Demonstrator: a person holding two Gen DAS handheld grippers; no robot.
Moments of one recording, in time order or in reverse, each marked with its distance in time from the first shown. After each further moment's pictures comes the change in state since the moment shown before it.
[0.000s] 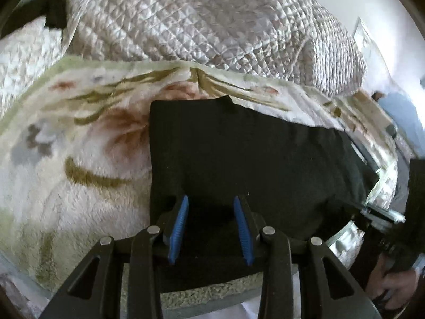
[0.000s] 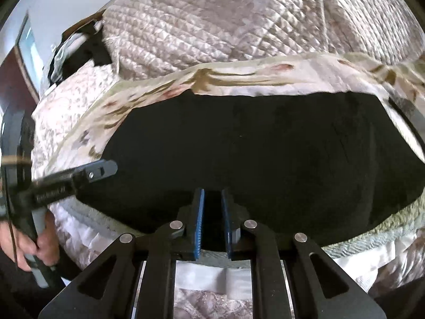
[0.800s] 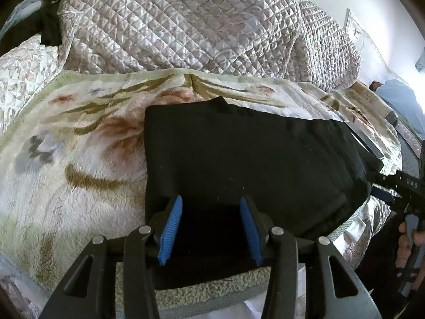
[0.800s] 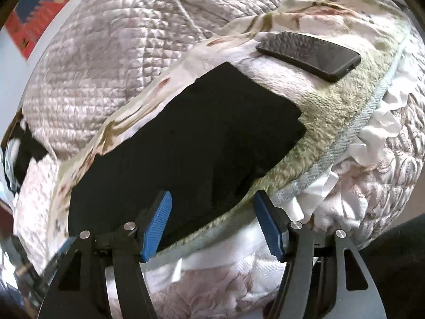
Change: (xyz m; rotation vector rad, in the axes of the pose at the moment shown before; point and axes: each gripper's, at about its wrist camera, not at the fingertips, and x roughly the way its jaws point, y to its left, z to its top) left arm -0.004 -0.010 -0.009 0.062 -0.043 0.027; right arm -0.054 -0.111 -0.018 0.538 -0.082 -0.192
